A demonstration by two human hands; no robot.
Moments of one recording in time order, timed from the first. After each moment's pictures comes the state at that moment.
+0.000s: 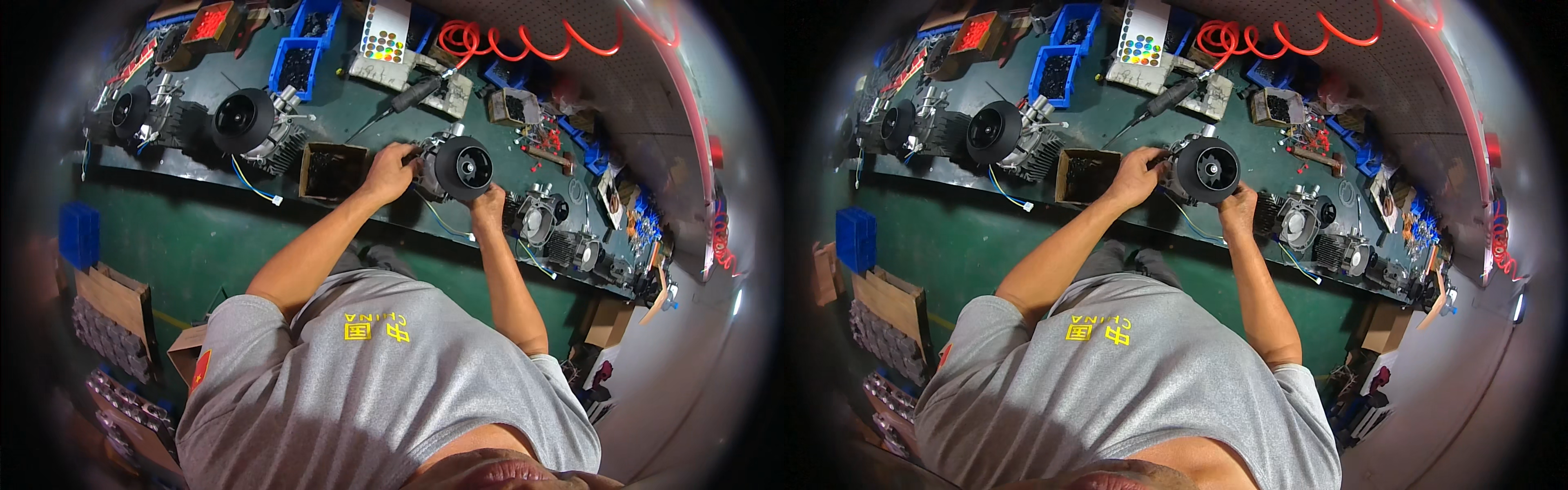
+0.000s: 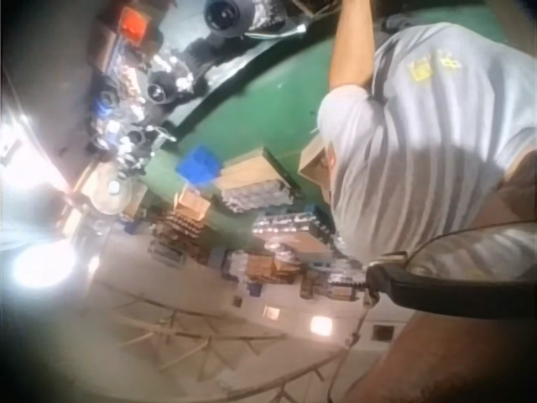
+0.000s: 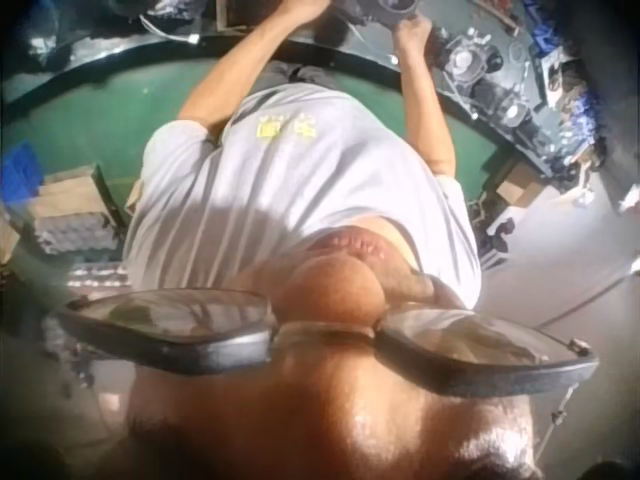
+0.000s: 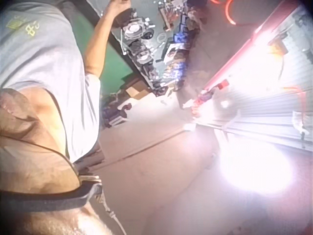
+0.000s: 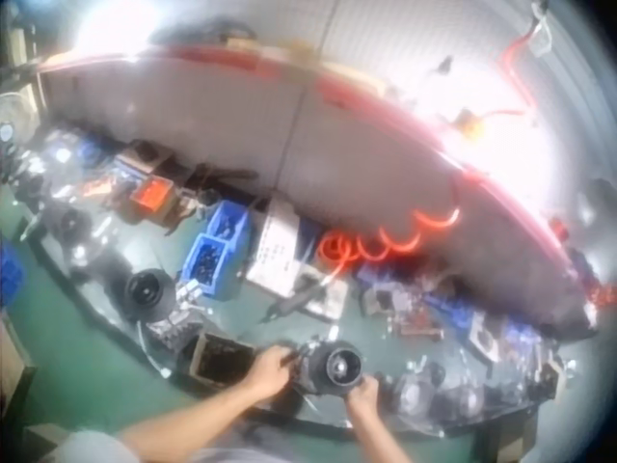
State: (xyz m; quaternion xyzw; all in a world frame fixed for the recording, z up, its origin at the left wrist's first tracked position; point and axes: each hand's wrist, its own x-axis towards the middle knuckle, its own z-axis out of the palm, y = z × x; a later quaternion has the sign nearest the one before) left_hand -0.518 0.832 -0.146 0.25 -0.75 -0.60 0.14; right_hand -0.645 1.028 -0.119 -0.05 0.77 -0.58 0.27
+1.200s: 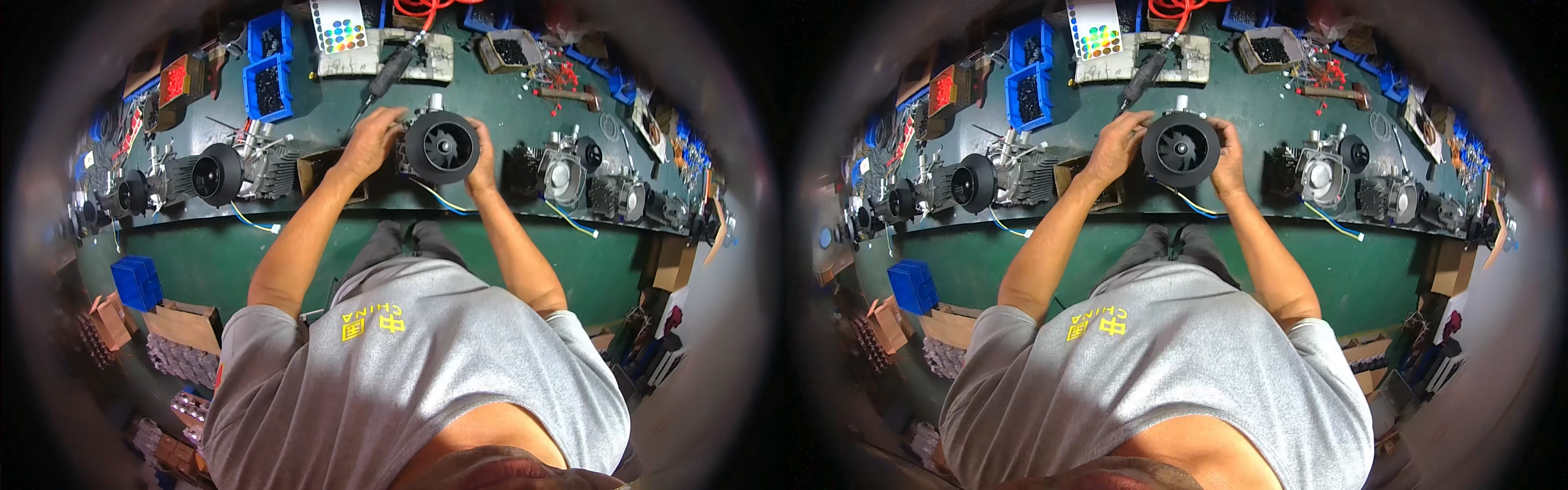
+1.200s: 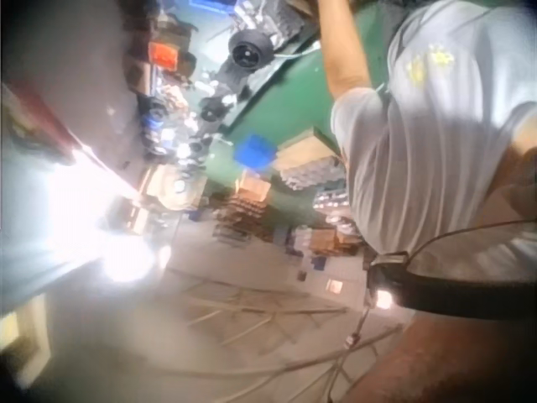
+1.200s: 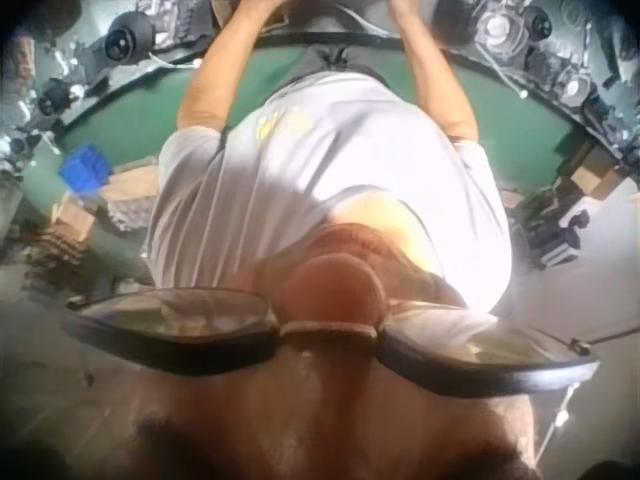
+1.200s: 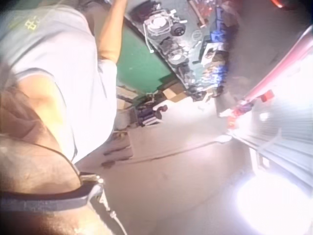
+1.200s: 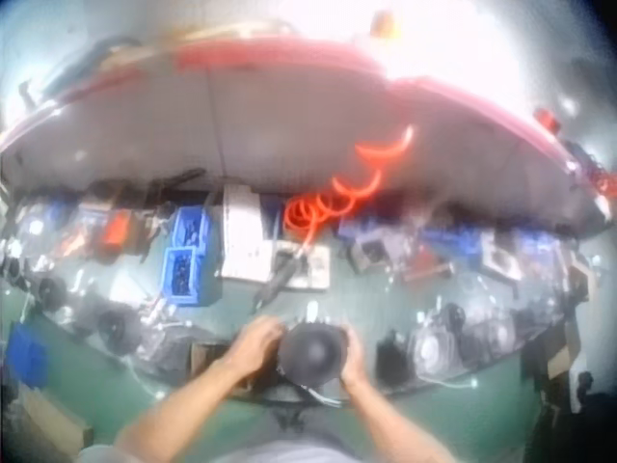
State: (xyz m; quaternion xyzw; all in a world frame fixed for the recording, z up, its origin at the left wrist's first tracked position) left_hand -0.558 0.790 -0.144 0.06 -0.83 -0.54 0.17; right_hand -0.662 1.009 -0.178 -0.12 0.63 -0.74 0.21
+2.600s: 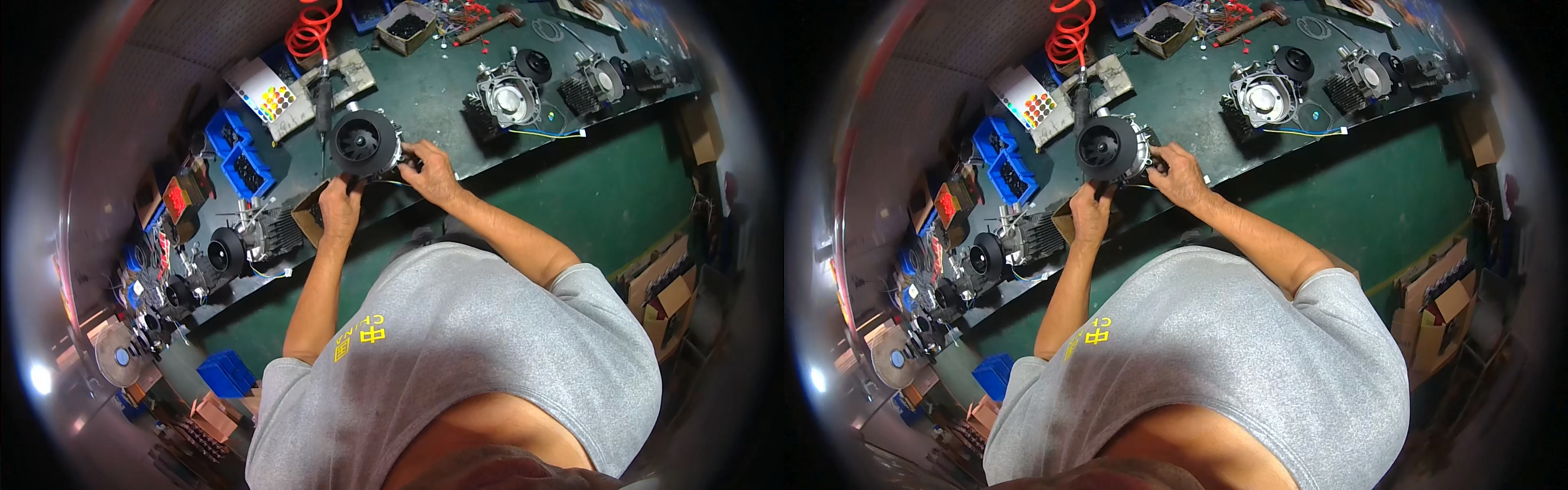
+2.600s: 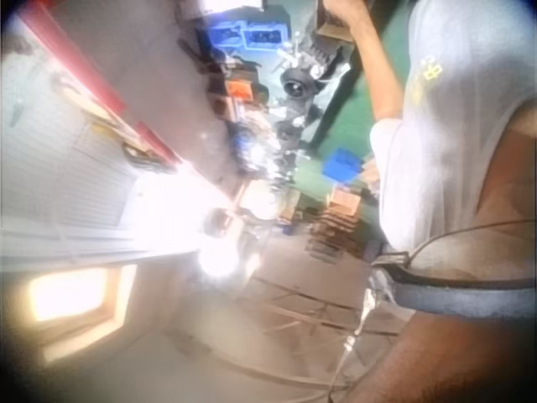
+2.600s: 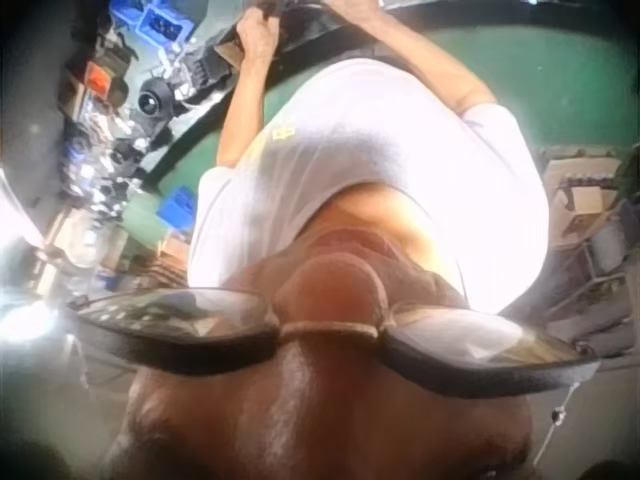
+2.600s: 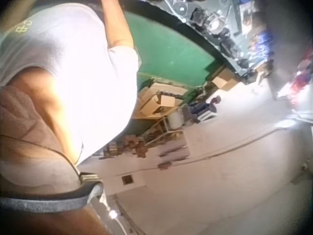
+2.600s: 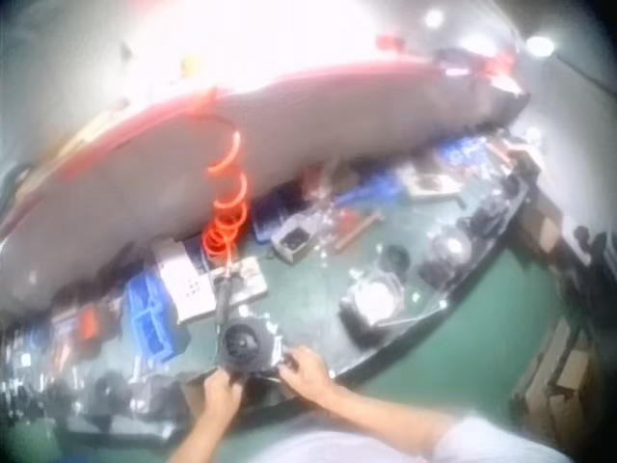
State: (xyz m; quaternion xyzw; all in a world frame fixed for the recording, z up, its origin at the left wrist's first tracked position) left_hand -0.499 0.842 -0.123 0.07 -0.92 -0.37 0.13; right_hand -0.589 1.055 -0.142 -0.19 0.80 -0.56 0.04
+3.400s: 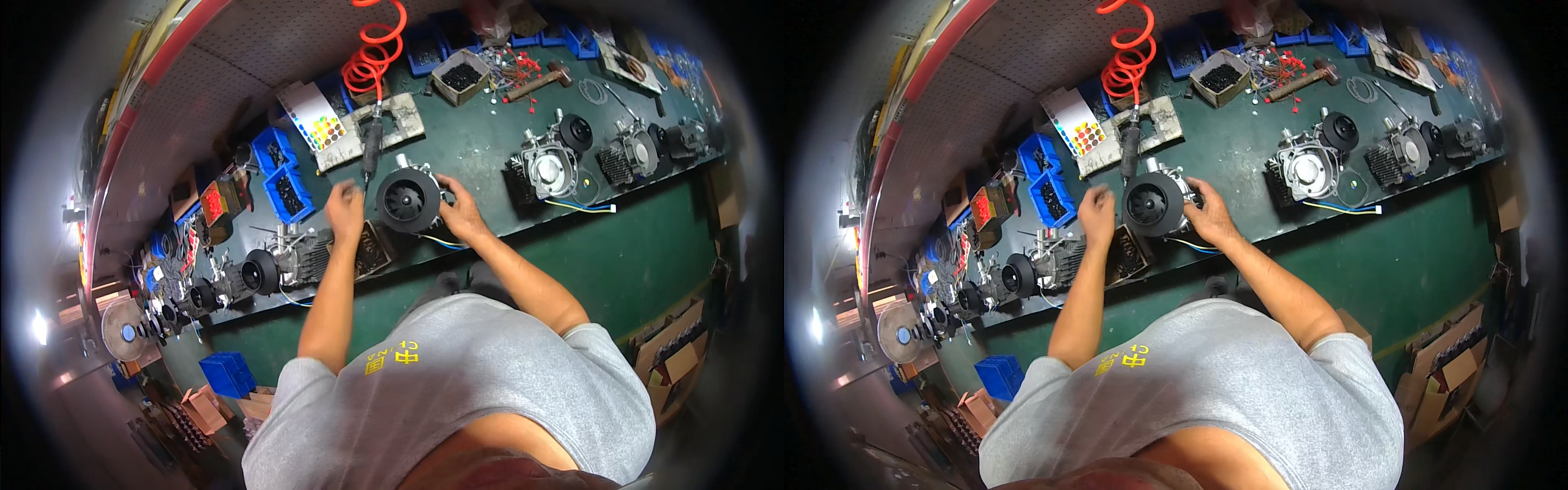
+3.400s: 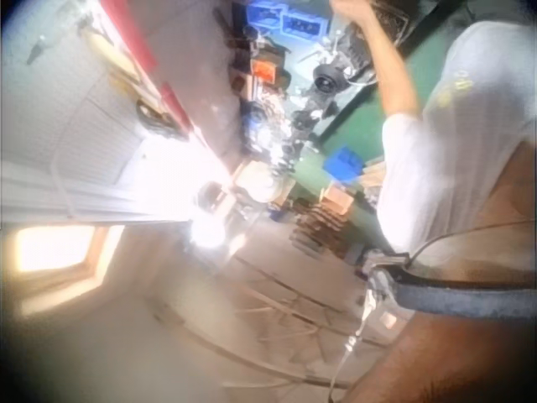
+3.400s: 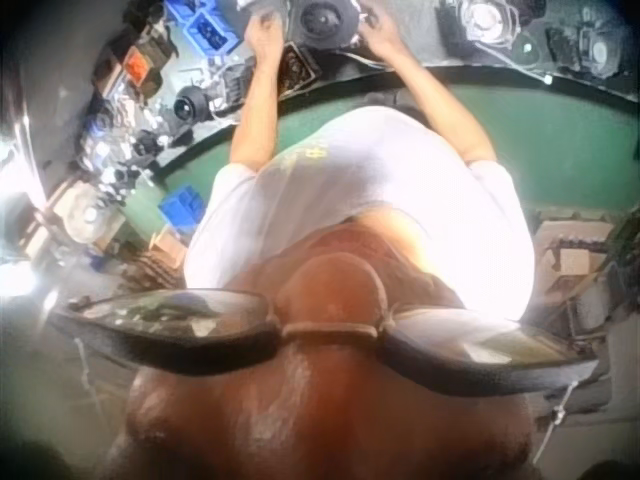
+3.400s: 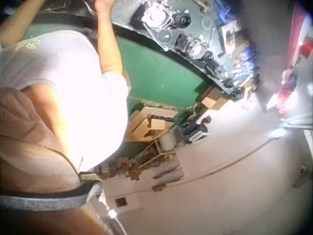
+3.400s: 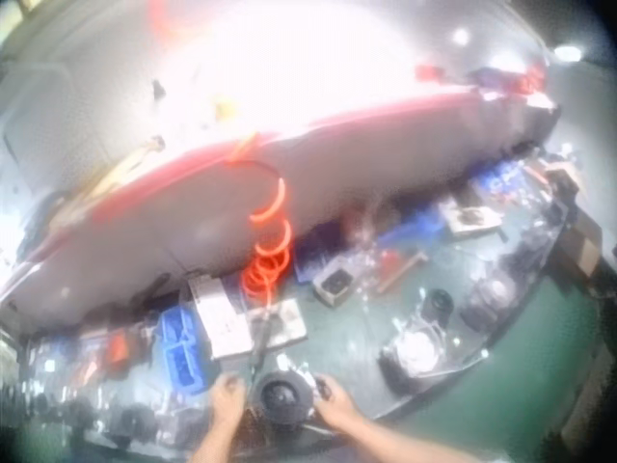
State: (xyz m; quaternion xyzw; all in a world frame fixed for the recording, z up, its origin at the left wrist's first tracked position) left_hand -0.565 0.761 -0.160 0.26 -0.84 -0.43 0.20; right_hand -0.635 1.028 -0.159 -0.09 0.70 -0.68 0.21
